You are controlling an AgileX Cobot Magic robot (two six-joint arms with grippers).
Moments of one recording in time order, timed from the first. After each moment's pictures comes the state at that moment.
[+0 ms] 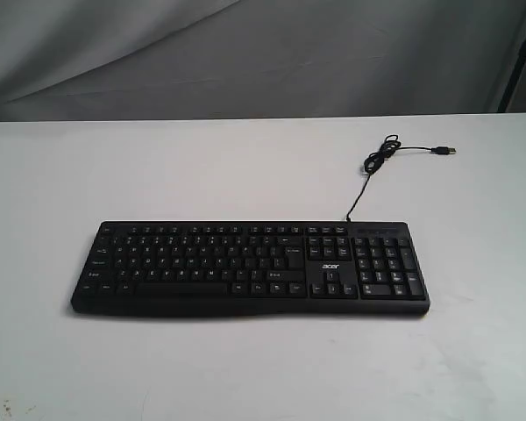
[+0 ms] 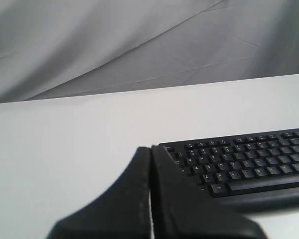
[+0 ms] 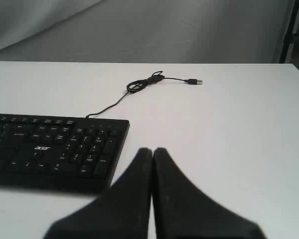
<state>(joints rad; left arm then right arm) -0.18 0.00 0.00 0.04 0.26 -0.02 0.09 0.01 0.00 0.04 0.34 -0.02</state>
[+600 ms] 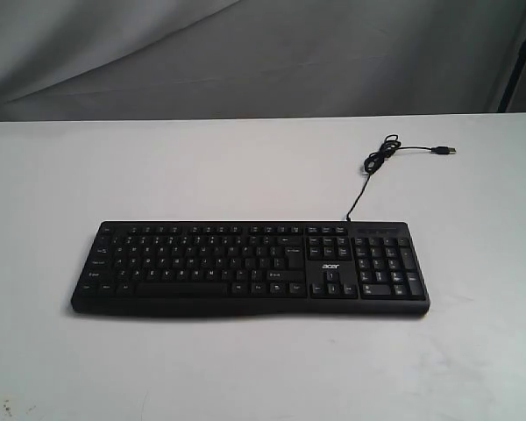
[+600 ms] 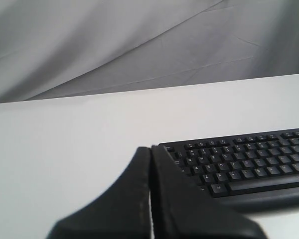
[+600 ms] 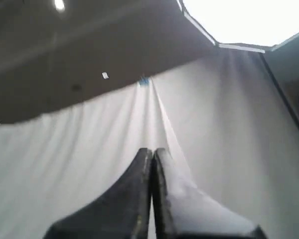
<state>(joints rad) -0.18 0.00 0.00 0.04 0.26 -0.02 0.09 0.00 0.00 0.08 -0.57 0.23</state>
